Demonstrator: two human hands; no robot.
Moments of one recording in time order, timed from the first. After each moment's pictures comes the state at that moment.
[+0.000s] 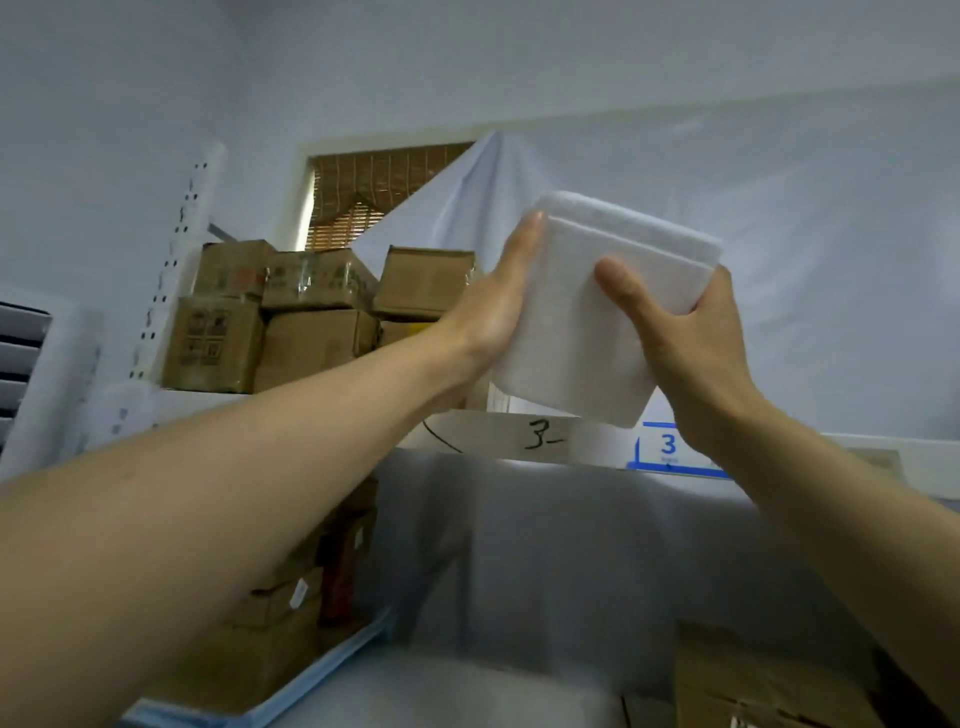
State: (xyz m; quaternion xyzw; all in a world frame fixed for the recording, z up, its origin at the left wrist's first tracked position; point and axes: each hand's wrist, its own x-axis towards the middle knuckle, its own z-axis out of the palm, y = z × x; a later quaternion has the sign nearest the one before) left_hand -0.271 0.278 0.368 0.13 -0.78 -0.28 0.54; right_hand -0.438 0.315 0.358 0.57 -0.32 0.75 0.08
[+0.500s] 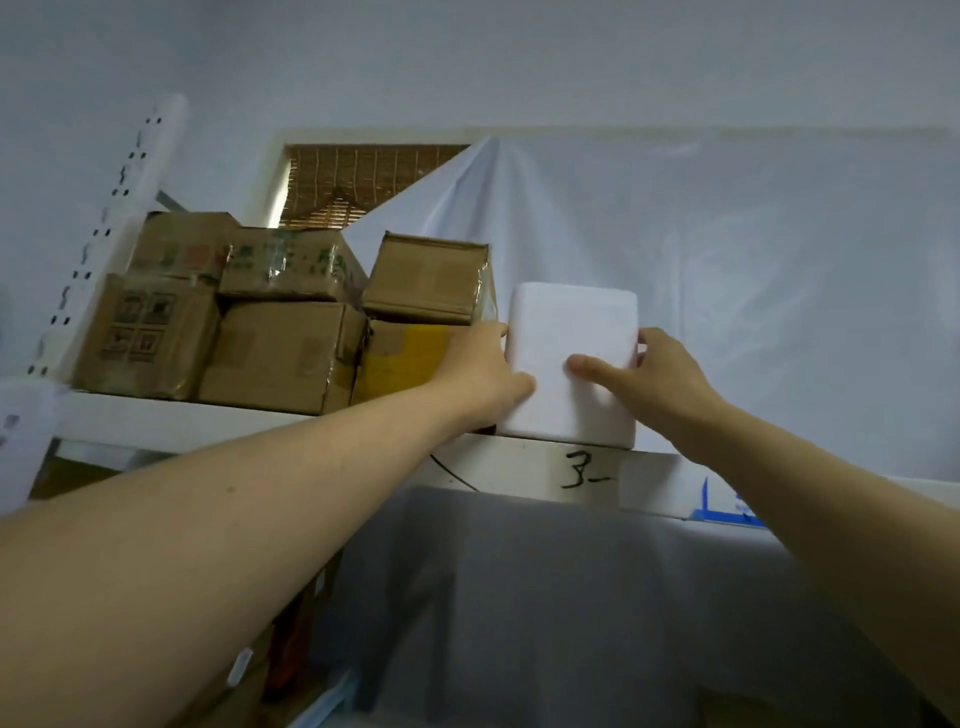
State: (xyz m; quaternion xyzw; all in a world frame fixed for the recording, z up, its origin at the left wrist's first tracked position) left_hand -0.297 0.132 0.374 0.24 -0.79 -0.14 0.55; right_hand -0.469 0.199 0.385 0.57 -0.56 0.59 0.13
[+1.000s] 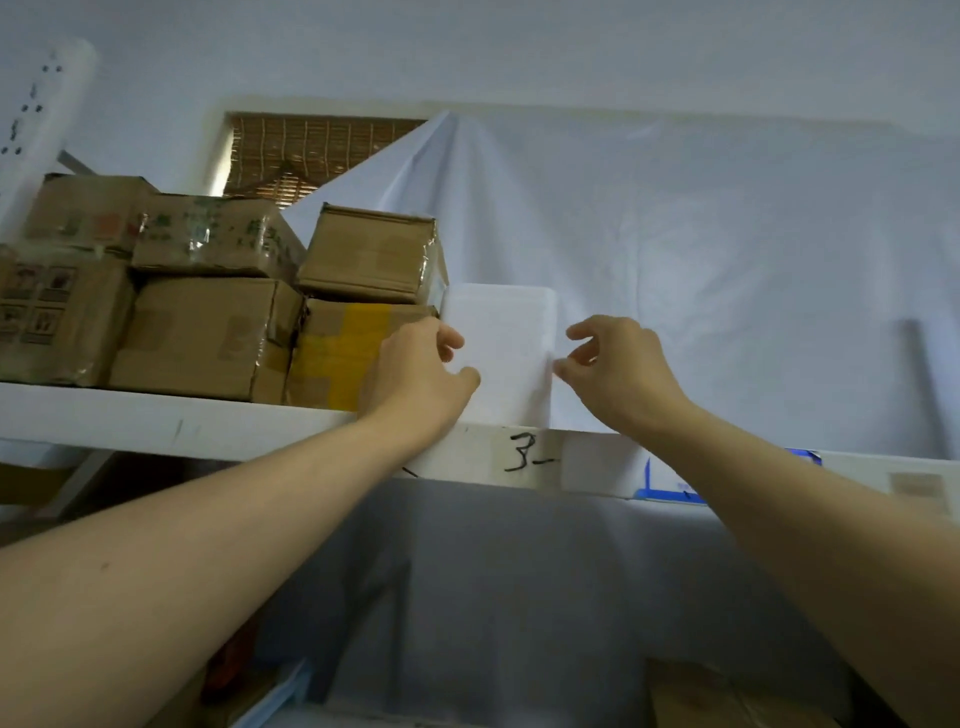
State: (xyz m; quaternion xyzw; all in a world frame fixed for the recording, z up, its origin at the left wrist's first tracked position) left_hand -0.318 0.122 0.349 0.27 -0.71 -0.06 0.65; right_hand -0.476 0.208 0.376 0.54 -0.62 0.51 0.26
